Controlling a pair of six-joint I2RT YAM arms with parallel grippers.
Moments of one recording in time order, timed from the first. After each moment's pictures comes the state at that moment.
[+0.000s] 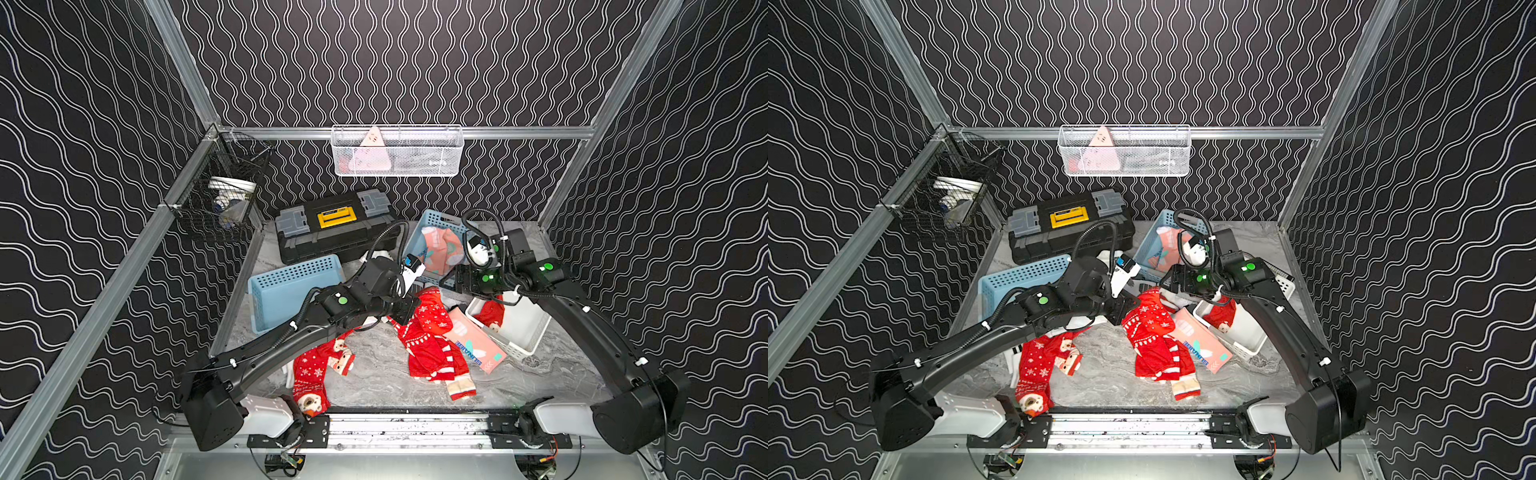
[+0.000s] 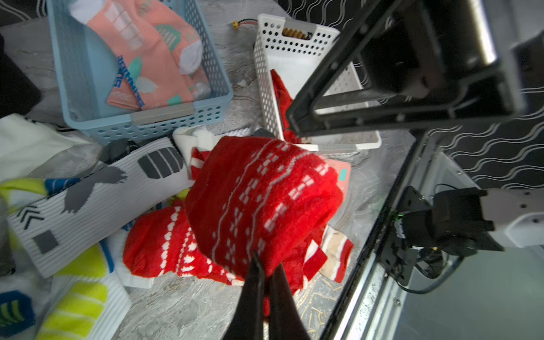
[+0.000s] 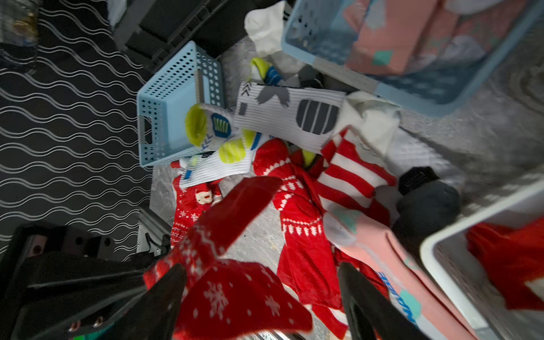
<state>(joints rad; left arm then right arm) -0.76 1.34 1.20 -0.51 0.21 -0.24 0.38 1.33 1.29 -0.85 -0.49 0.44</state>
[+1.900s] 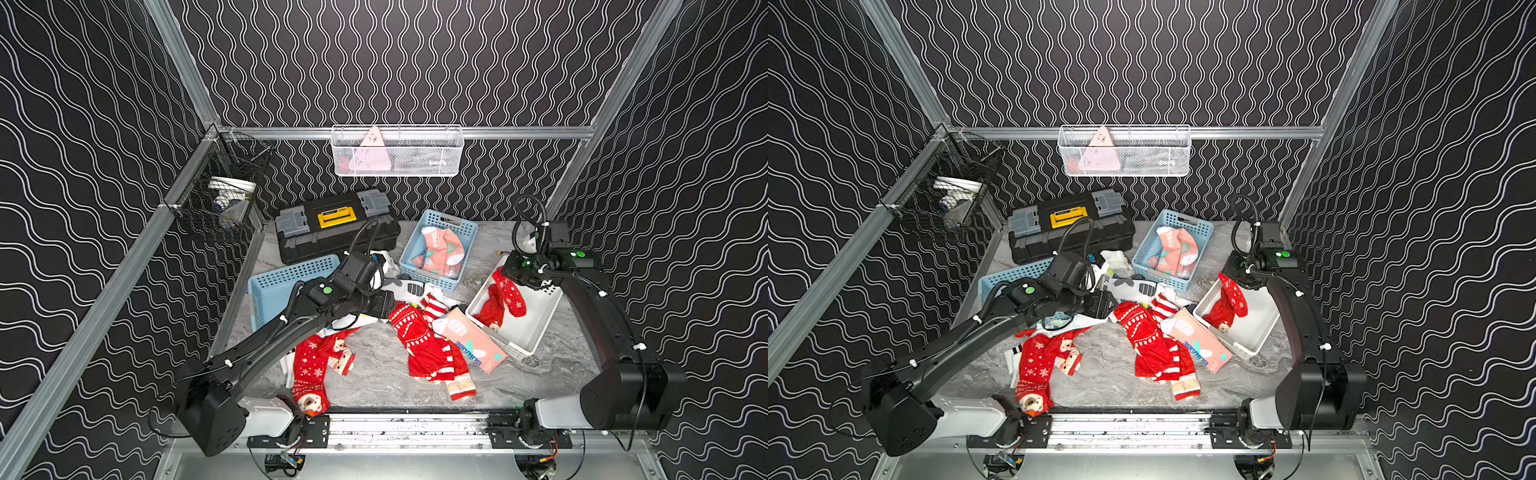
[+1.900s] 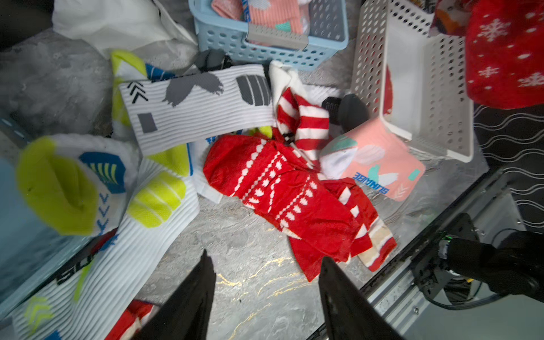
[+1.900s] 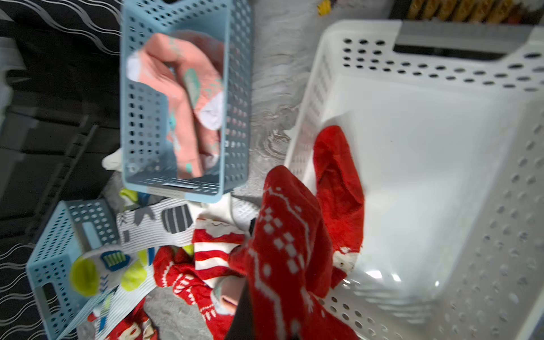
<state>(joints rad) -0.59 1.35 1.17 -0.75 0.11 -0.37 0.01 1.43 1.31 -0.92 -0.16 0.51</state>
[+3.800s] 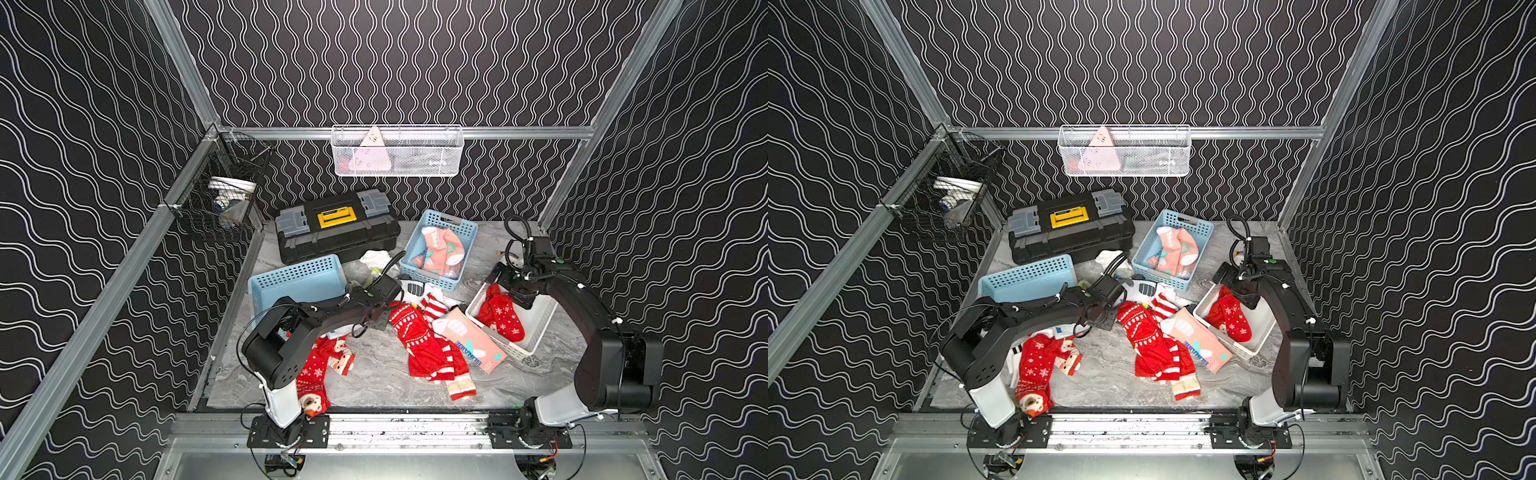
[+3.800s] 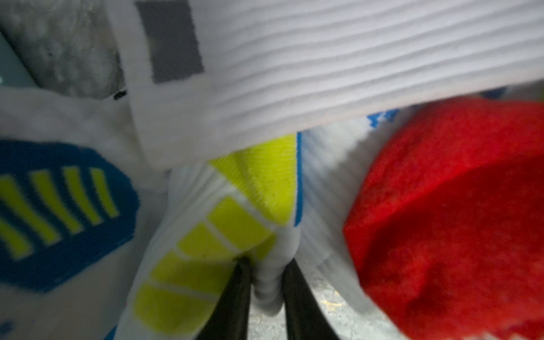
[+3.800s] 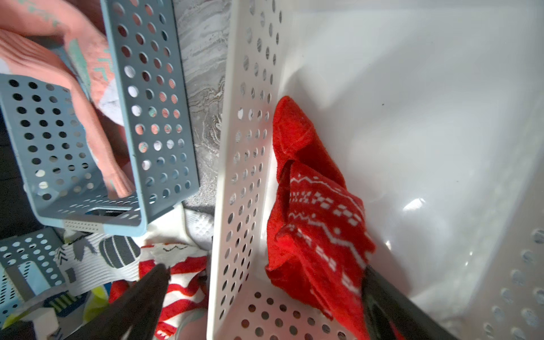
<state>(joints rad) -0.62 1.78 1.07 -0.54 -0.28 -0.35 -0.01 1.52 1.17 -0.79 -0.17 0.57</state>
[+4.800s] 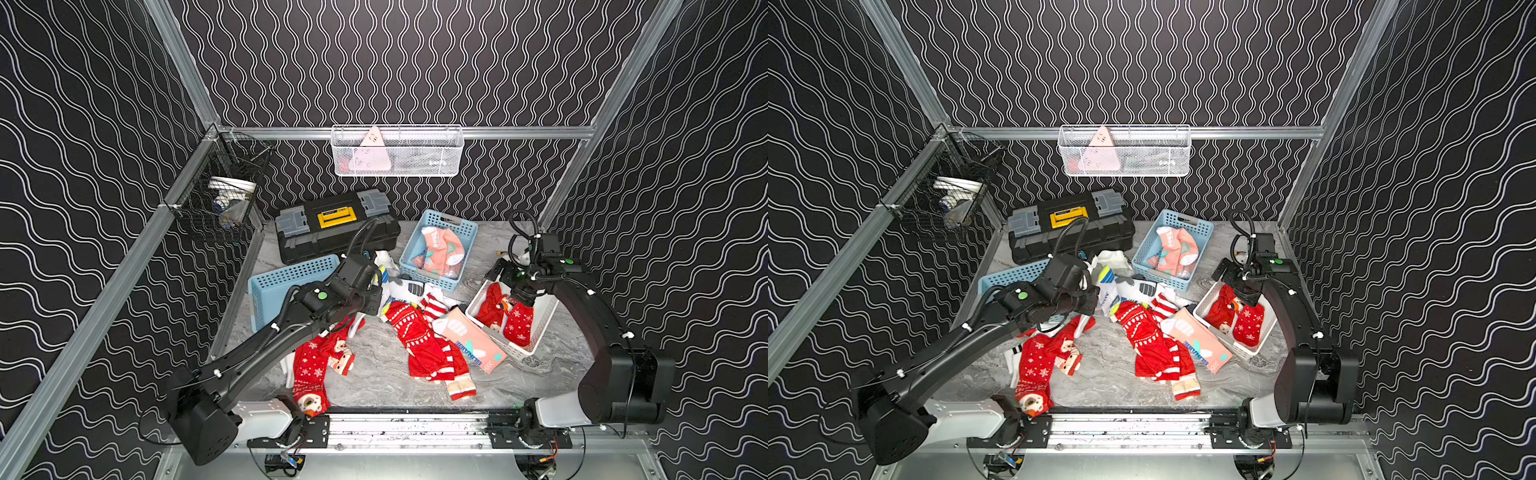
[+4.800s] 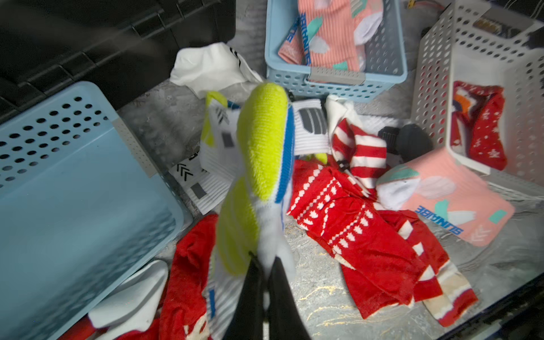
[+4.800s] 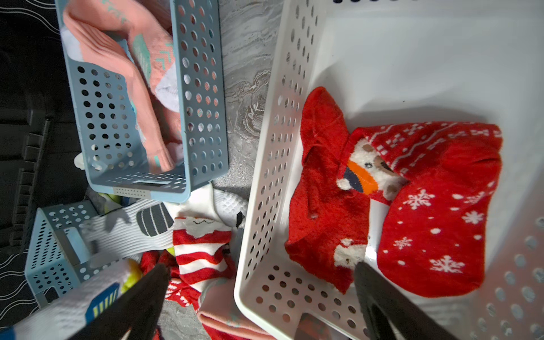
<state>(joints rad) -0.63 1.26 1.19 -0.76 -0.16 -0.34 -0.01 1.45 1.20 -0.84 -0.23 0.55</state>
